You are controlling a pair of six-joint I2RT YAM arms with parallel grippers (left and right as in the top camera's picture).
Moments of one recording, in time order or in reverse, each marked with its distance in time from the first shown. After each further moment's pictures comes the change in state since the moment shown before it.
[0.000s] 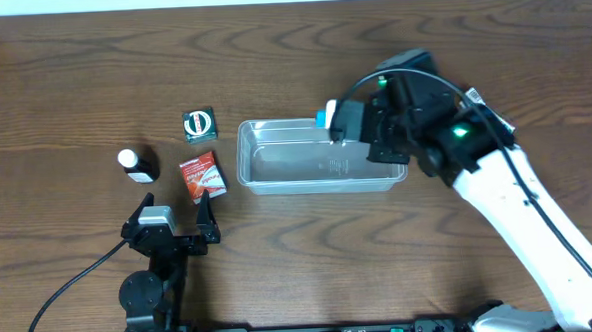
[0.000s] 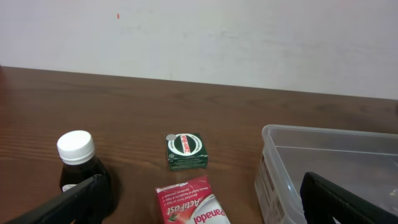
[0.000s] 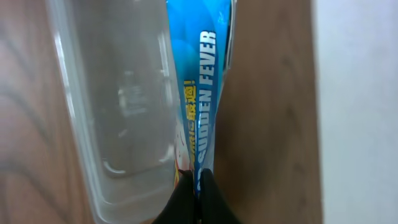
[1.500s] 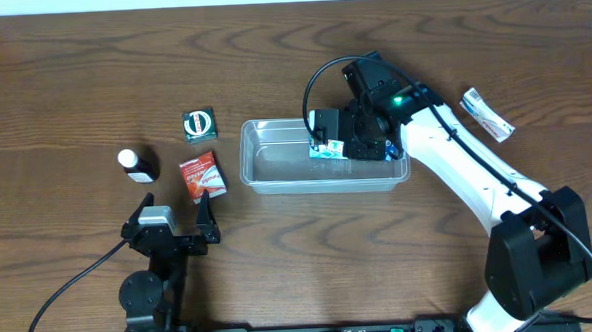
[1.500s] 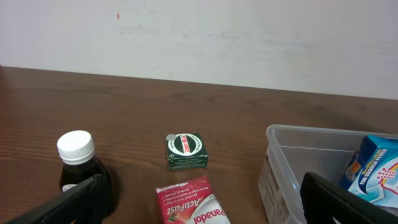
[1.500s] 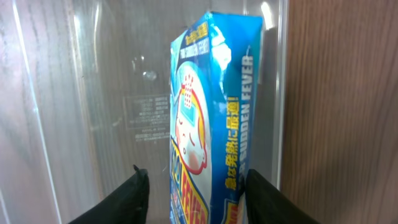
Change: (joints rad) left arm 0.000 0.000 0.000 0.000 0.000 0.000; right arm -0.037 0.319 0.000 0.087 -0.065 -0.045
